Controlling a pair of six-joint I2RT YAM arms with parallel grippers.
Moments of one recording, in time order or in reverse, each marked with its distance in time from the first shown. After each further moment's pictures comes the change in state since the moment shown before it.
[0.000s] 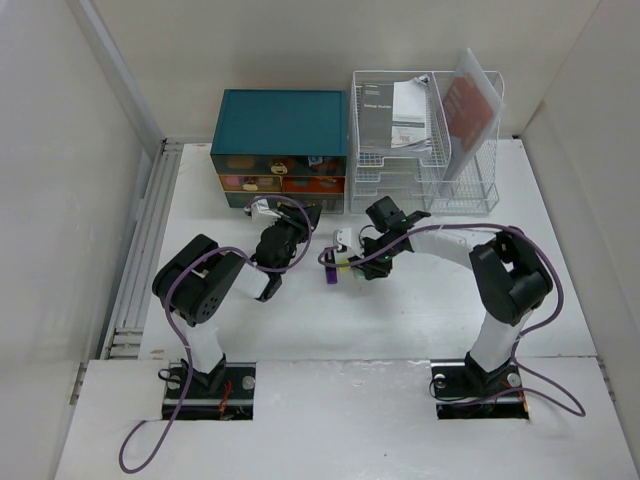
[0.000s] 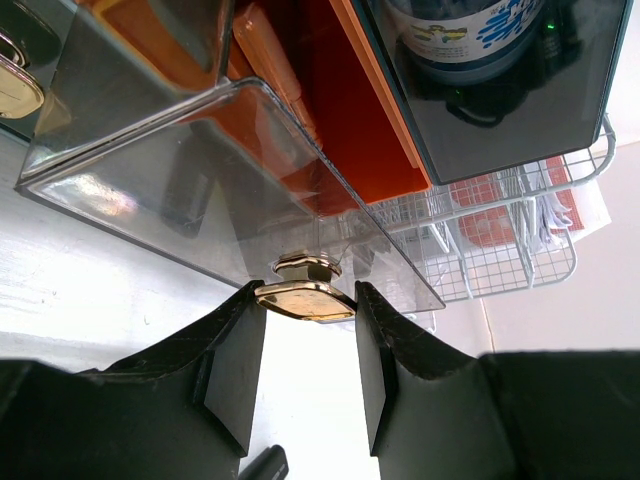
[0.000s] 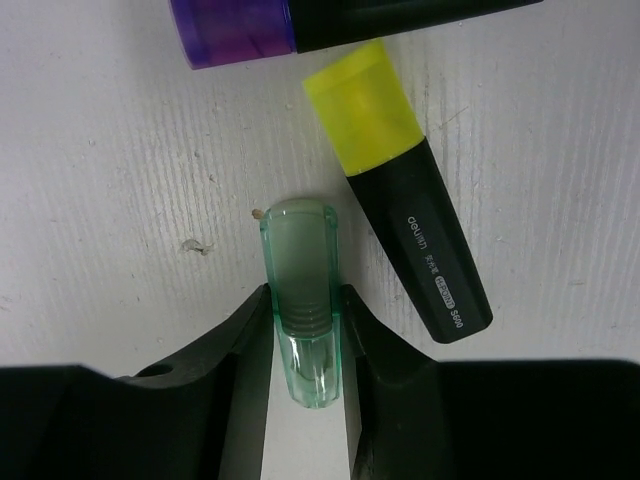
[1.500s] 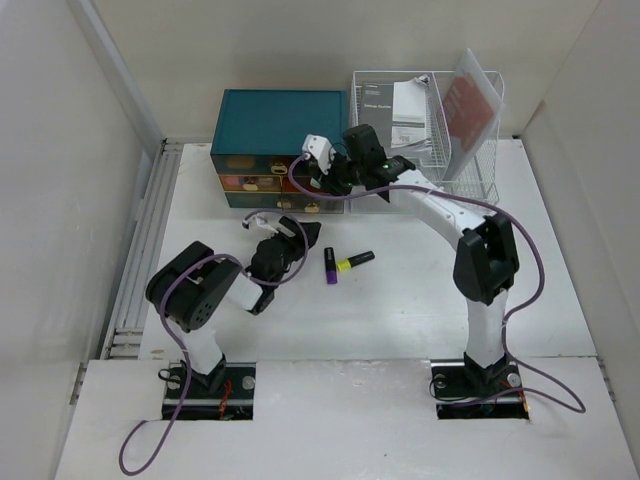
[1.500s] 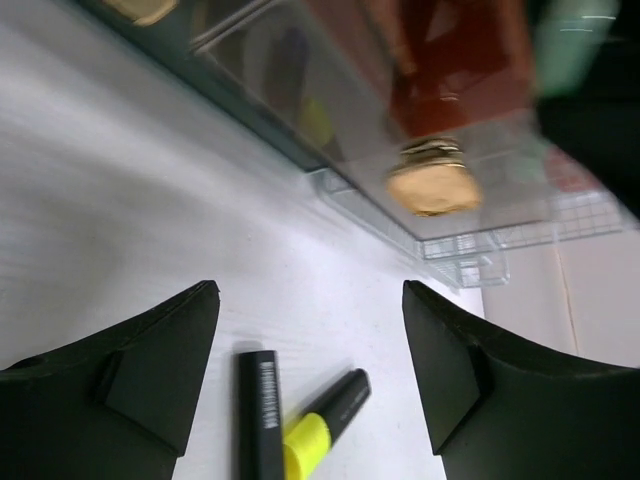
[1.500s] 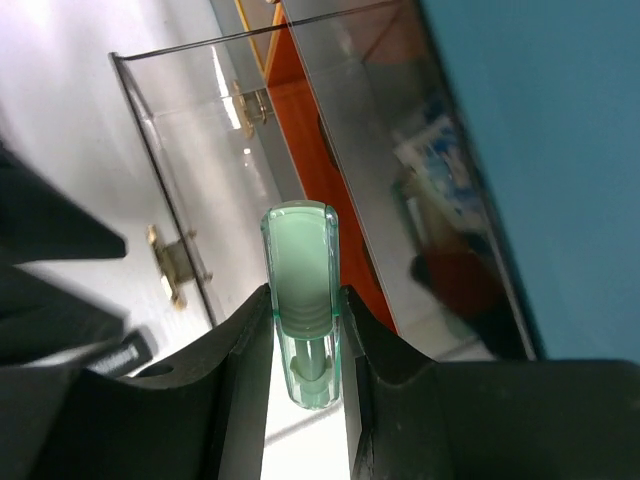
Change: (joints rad) left arm -0.004 -0.031 -0.128 -0.049 0.028 0.056; right arm 0.015 0.204 0.687 0.114 0.104 0.274
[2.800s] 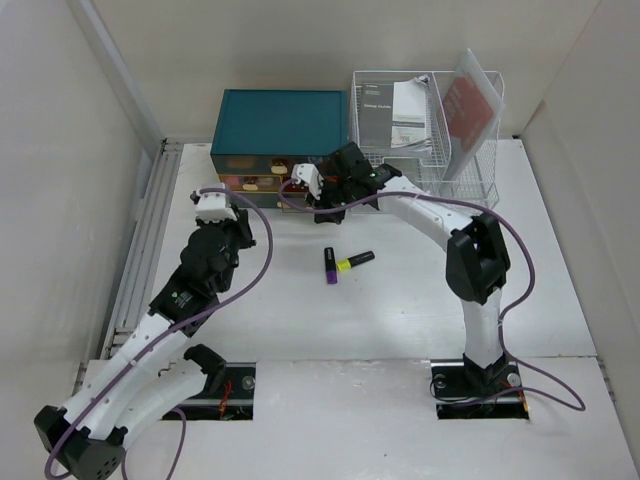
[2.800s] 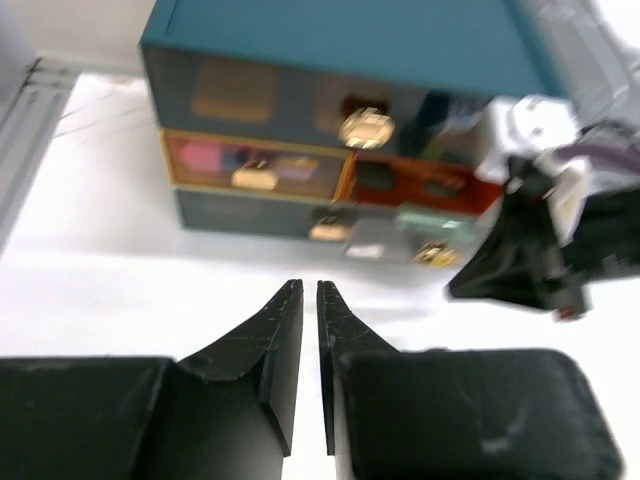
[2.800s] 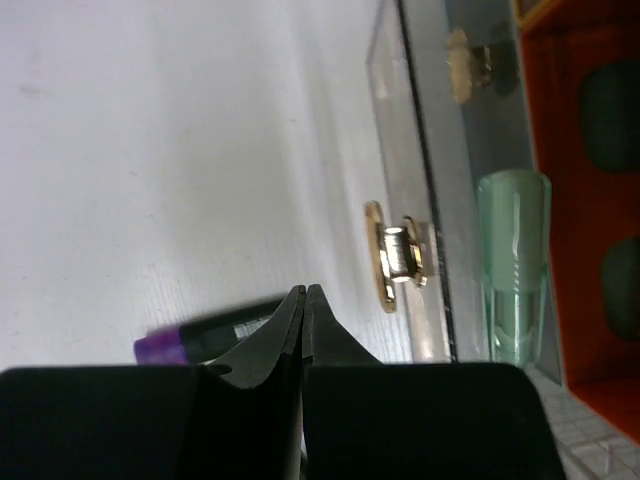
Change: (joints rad) left arm -0.006 -1.048 0.317 -1.276 -0.263 0.824; right arm 0.060 0.053 0.000 -0.191 -0.200 0.003
